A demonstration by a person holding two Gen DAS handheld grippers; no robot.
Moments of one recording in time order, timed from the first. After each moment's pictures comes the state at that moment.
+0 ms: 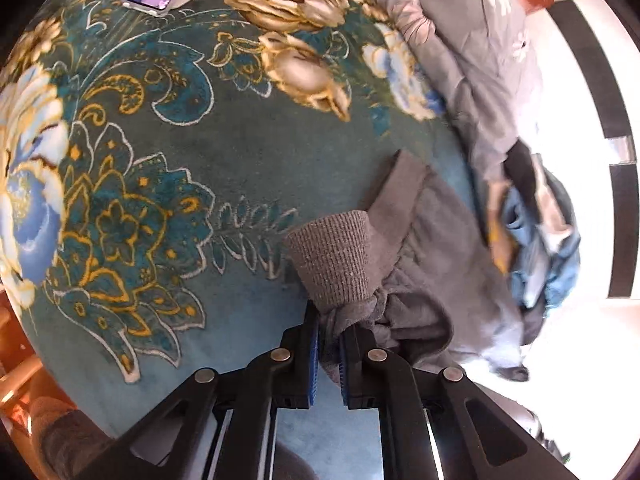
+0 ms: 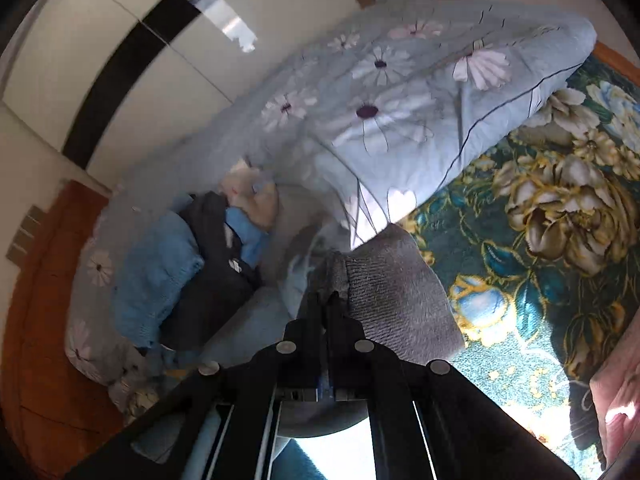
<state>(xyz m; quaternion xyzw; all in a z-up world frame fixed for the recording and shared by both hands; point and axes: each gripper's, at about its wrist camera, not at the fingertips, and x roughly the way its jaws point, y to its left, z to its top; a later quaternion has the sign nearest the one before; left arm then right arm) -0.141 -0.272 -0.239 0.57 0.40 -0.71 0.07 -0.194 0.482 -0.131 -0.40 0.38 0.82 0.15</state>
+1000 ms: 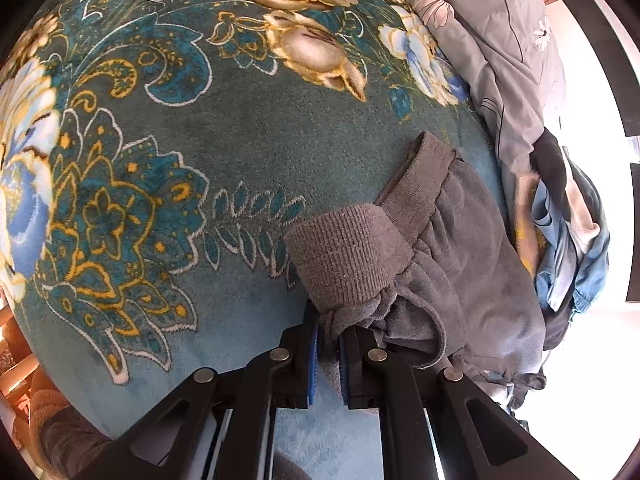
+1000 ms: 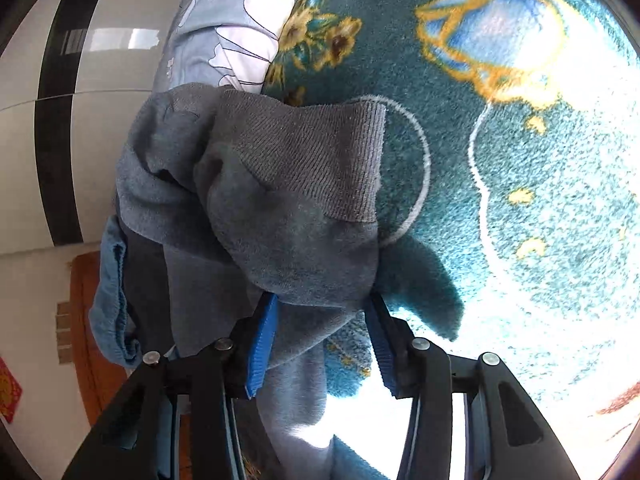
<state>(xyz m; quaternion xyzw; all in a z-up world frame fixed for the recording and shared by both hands) -0.143 -0.256 -0.256 0.59 0.40 -0.70 0.09 -0.170 0.470 -0.315 -0.41 0.63 0.65 0.13</state>
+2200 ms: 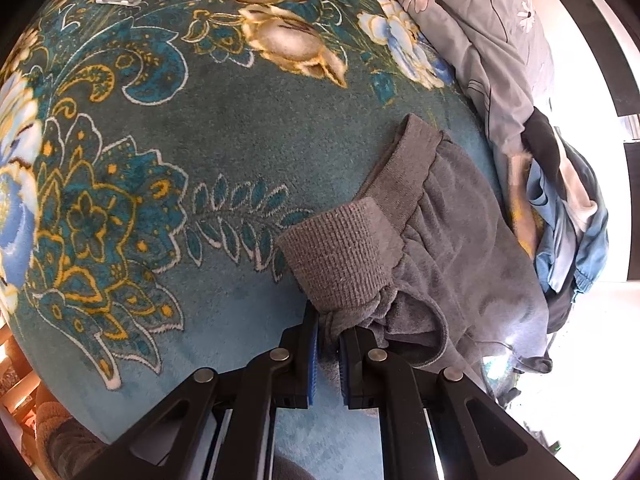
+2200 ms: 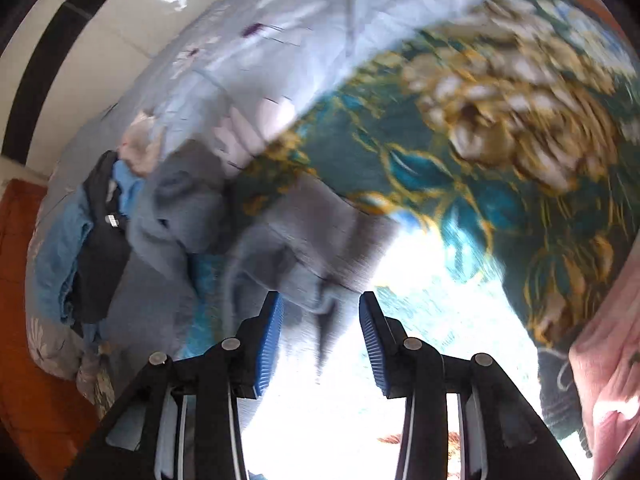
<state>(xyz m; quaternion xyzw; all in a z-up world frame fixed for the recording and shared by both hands) -0.150 -0.242 -0.261 0.59 0.39 -0.71 0.07 -0.123 0.535 -0.252 -0.49 0.42 0.73 0.21</state>
